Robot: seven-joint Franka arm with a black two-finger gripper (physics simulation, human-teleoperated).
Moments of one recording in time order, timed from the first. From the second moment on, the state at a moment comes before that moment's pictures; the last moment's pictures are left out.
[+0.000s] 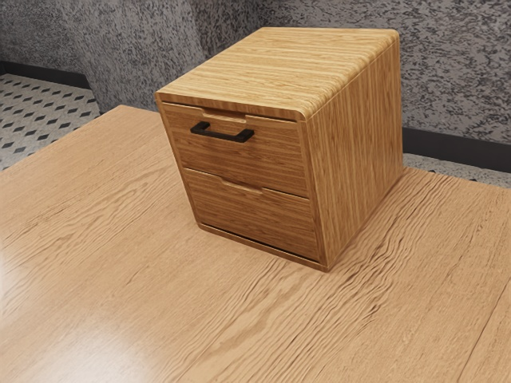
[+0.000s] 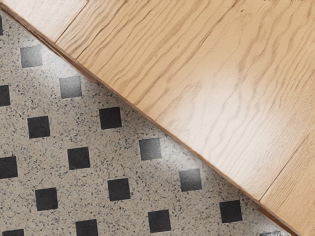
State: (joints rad) arm 0.68 -0.01 0.59 -1.34 -0.04 1.36 0.64
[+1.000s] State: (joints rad) arm 0.00 -0.06 0.18 -1.18 0.01 1.37 1.25
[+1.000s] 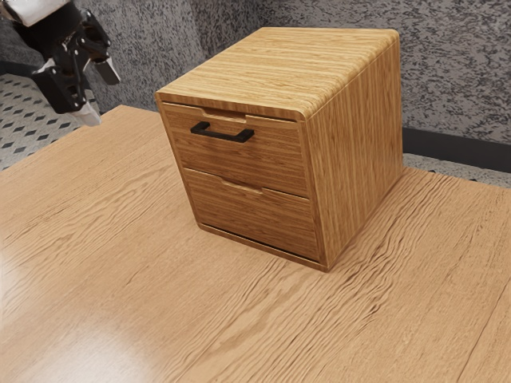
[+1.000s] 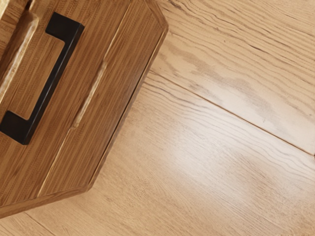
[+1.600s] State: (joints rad) arm -0.05 -0.01 0.13 -1.23 -0.01 1.41 1.44
